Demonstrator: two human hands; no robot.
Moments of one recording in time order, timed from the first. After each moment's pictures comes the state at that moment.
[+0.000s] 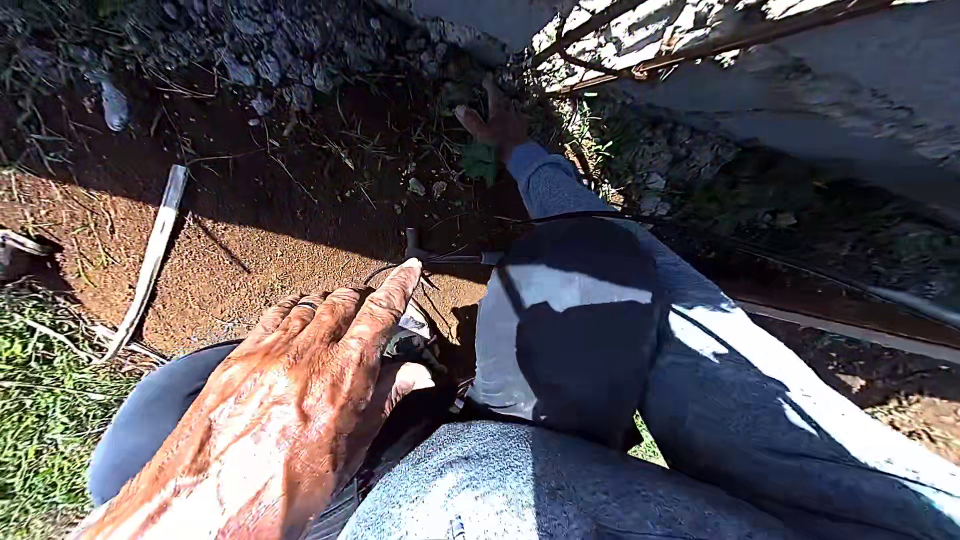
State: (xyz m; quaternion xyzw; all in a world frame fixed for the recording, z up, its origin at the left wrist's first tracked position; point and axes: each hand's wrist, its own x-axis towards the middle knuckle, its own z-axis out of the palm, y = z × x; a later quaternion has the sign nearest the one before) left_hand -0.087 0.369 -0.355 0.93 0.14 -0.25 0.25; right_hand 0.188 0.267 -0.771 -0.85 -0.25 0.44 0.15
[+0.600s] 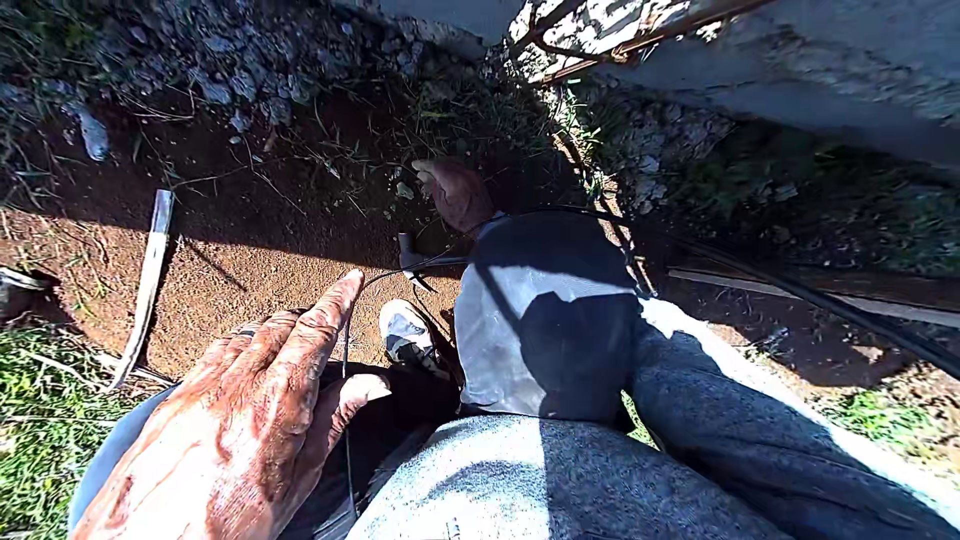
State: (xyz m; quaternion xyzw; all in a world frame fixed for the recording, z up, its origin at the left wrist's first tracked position) left_hand -0.103 0.385 -0.355 0.91 0.18 -0.26 0.27; right_hand 0.078 0.237 -0.703 -0.81 -0.42 0.24 0.34
